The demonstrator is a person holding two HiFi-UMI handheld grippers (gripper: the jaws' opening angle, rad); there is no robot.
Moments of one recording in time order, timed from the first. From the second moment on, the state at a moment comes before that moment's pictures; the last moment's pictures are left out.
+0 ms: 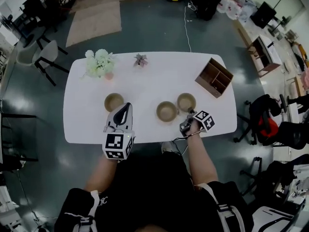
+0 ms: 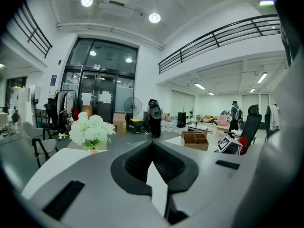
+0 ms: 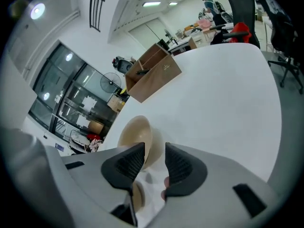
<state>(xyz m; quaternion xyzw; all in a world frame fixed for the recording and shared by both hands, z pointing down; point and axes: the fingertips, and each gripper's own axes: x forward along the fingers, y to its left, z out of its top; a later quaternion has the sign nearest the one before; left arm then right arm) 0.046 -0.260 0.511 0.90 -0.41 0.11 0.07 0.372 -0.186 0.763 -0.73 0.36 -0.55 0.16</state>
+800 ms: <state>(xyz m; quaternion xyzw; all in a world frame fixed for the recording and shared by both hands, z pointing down) 0.017 -0.253 0.509 0.88 -0.45 0.08 0.09 0.345 -0.197 0.696 -0.70 0.42 -0.55 0.17</state>
